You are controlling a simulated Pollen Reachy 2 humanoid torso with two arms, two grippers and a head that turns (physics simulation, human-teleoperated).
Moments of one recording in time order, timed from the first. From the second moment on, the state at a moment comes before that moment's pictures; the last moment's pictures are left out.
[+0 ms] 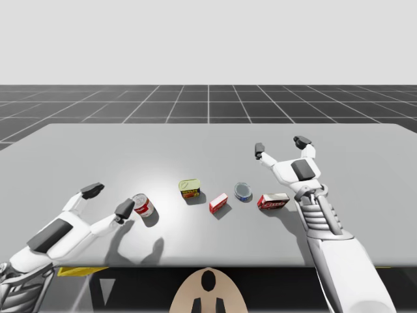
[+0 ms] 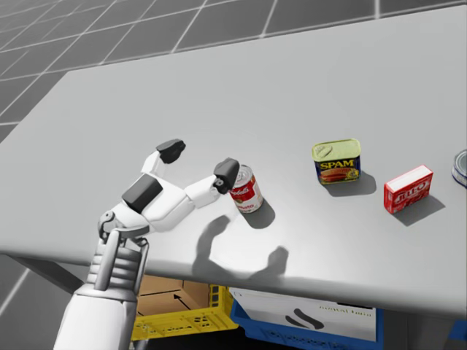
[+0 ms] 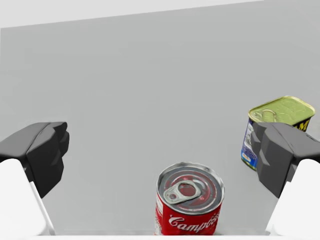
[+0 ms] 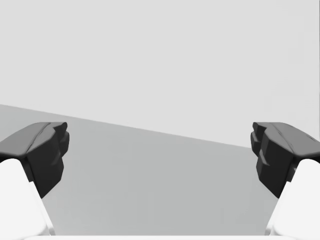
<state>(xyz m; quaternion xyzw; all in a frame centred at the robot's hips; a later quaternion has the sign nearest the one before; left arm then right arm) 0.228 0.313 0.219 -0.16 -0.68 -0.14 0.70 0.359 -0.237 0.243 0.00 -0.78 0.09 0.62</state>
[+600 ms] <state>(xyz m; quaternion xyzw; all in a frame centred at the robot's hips) 0.239 0.303 0.140 -0.18 -0.61 -0.13 0.76 0.357 -0.240 0.248 0.00 -0.79 0.08 0.61</state>
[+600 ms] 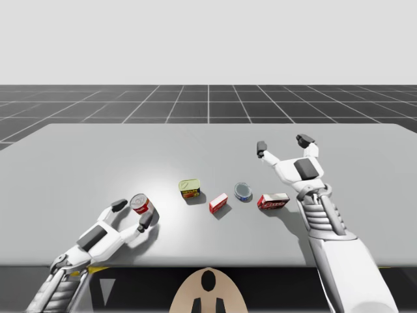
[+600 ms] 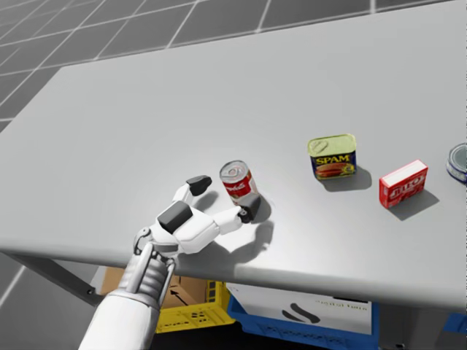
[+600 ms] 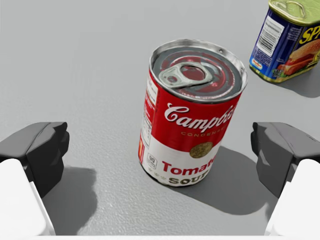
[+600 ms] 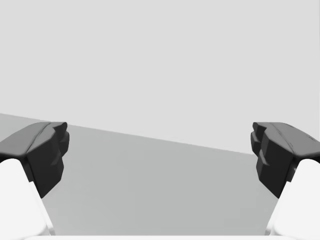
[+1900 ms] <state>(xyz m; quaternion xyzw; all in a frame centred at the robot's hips) 0.263 0.289 0.177 -0.14 -0.61 -0.18 0.76 0.353 -0.246 0.255 0.01 -0.78 0.07 0.62</state>
